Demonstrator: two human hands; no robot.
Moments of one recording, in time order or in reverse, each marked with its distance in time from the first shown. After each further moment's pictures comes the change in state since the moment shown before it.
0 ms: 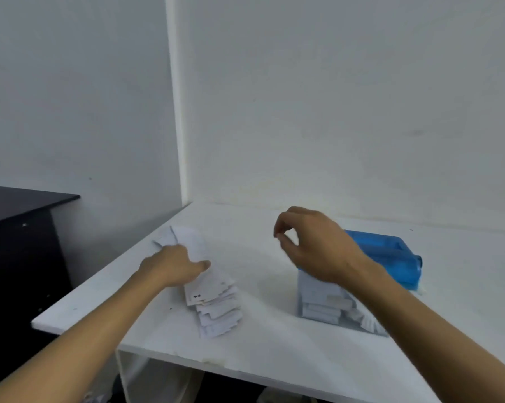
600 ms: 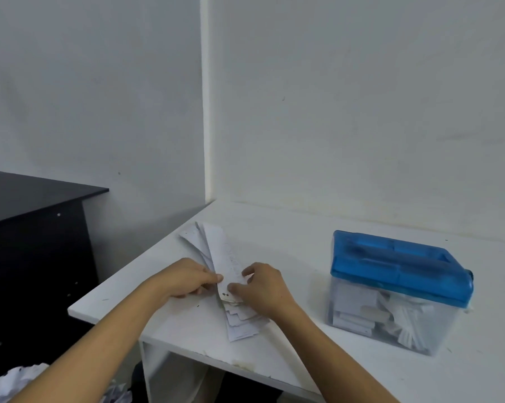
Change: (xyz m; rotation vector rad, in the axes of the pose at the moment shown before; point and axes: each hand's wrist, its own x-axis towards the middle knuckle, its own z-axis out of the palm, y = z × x) left_hand -0.009 -0.039 0.009 -0.582 -0.158 -0.015; right_hand 0.029 -0.061 0.149 0.480 -0.340 0.510
